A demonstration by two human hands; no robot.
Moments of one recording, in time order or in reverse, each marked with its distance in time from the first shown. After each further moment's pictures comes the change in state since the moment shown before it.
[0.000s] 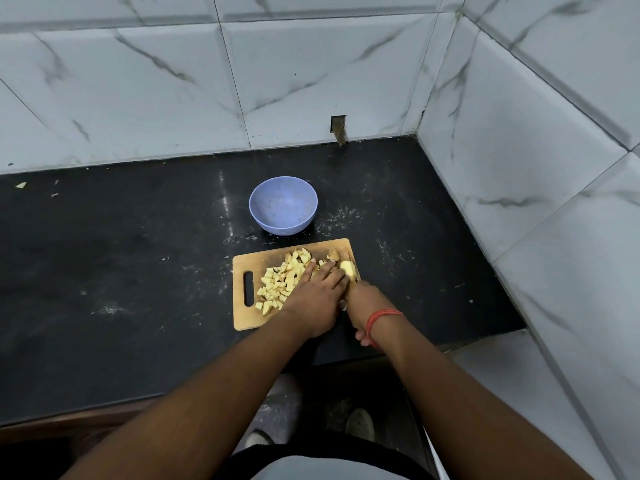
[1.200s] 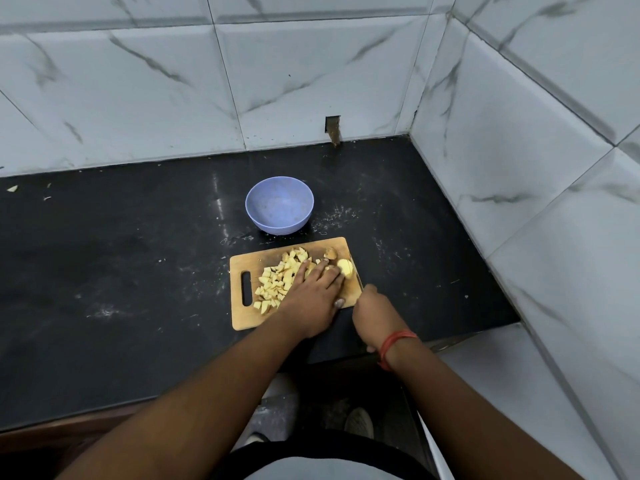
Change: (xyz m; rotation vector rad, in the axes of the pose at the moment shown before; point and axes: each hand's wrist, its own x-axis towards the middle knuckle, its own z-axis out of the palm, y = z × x) left_hand -0.006 -0.003 0.006 -0.070 0.023 -0.035; right_hand -0.010 0.049 0.010 -0.161 0.247 -0.480
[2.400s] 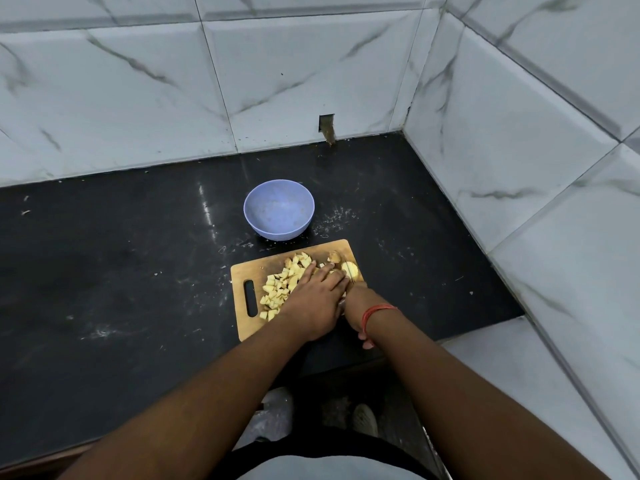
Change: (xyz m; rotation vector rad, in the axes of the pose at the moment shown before) left_hand 0.007 -0.018 -0.003 -0.001 0.013 0.116; right_hand 0.003 -0.063 -0.009 0.501 -0.077 0.589
